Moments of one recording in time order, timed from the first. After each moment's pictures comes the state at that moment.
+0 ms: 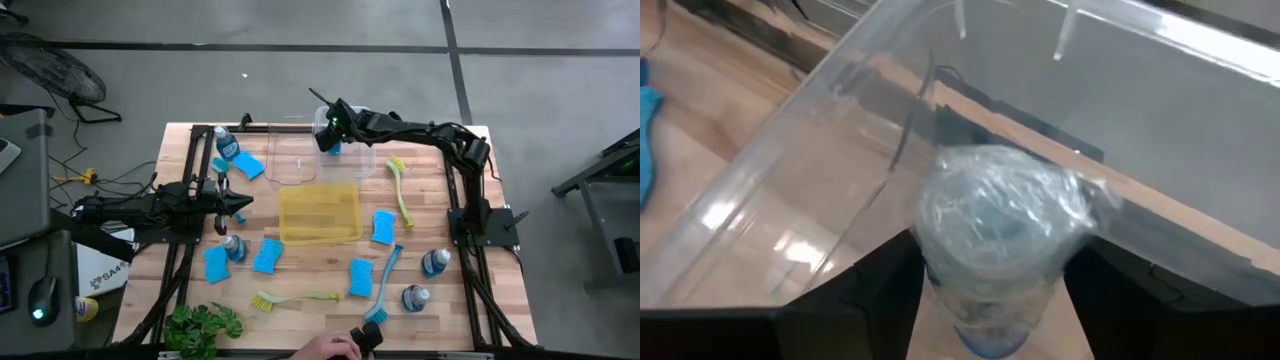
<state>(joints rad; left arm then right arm) 0.00 0.01 0.01 0.03 -0.13 -0.21 -0.51 1.99 1.54 -0.40 0.24 0.47</state>
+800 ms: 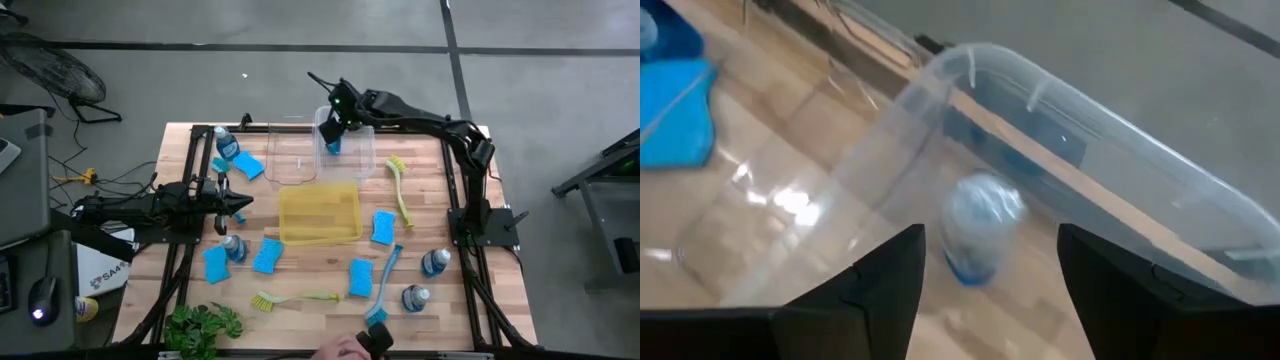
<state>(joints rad) 0.00 0.01 0.01 0.03 -0.13 -0.21 -0.52 1.96 1.83 -0.82 0.20 0.37</state>
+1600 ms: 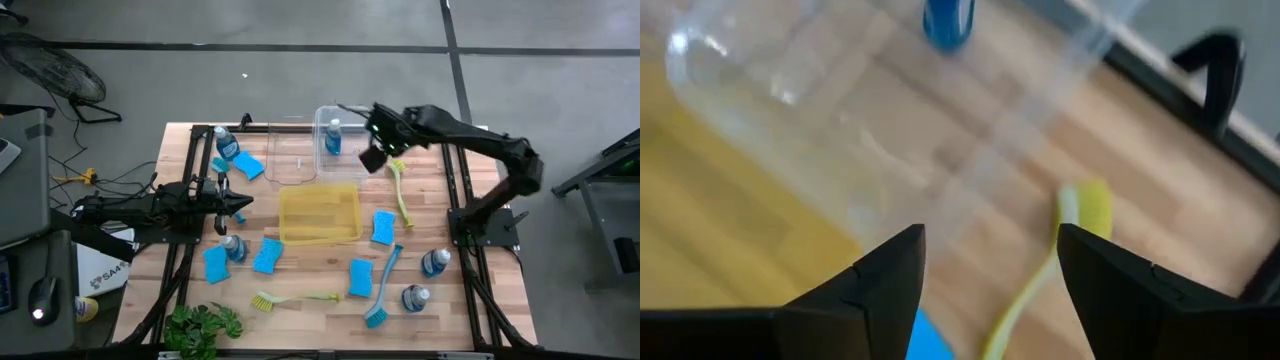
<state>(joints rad) 0.00 0.01 0.01 0.03 -0.13 -0.21 -0.38 1.54 1.54 -1.21 0.18 0.52</state>
